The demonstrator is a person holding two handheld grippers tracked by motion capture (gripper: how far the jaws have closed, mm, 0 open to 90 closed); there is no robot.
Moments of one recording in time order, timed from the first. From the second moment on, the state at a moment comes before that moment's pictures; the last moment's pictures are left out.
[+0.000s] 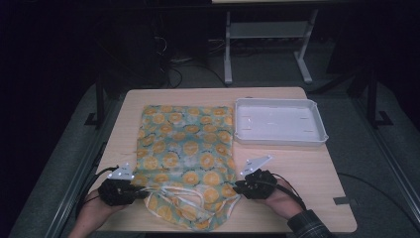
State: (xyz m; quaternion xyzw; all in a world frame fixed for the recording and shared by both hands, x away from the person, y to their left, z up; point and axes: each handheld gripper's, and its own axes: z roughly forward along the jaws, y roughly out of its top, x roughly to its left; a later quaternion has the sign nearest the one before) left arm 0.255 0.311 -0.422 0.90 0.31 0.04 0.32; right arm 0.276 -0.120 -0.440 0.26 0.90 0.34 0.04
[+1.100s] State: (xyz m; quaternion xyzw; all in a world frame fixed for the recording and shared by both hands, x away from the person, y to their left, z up) left arm 0.265 0.302 -0.422 0.91 0.27 0.04 0.31; right arm 0.267 -0.096 -0.432 0.20 0.91 0.36 0.03
